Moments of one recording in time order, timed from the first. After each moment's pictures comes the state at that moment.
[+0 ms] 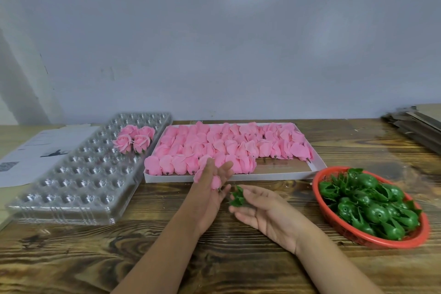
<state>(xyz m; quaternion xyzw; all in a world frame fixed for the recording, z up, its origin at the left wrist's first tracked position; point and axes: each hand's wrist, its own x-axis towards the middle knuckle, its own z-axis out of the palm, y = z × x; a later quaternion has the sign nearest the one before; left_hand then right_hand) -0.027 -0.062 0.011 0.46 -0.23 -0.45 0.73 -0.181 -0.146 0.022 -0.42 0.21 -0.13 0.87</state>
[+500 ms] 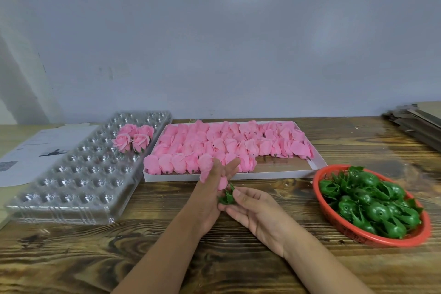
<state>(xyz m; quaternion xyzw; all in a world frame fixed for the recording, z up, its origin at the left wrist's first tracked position) -0.036 -0.059 0.014 0.53 -0.30 -0.44 0.66 -0.168 -0.127 0.020 -0.40 0.20 -0.16 0.88</state>
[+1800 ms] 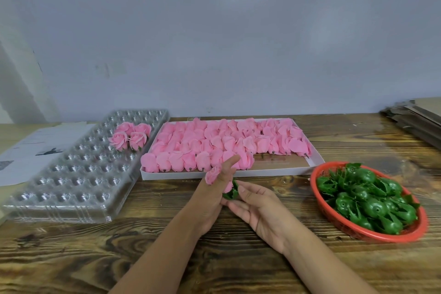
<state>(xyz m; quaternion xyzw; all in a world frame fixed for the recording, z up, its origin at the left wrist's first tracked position) -0.053 -0.054 0.027 0.54 -0.37 -0.42 0.63 -0.171 -0.133 0.017 -0.36 0.19 -0.20 0.89</state>
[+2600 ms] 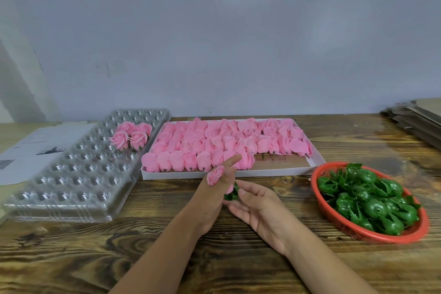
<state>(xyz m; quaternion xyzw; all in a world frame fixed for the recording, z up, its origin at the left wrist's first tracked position) -0.056 -0.050 0.030 0.54 -0.39 -0.42 0.61 -0.173 -0.134 0.013 -0.38 0.19 -0.19 0.88</state>
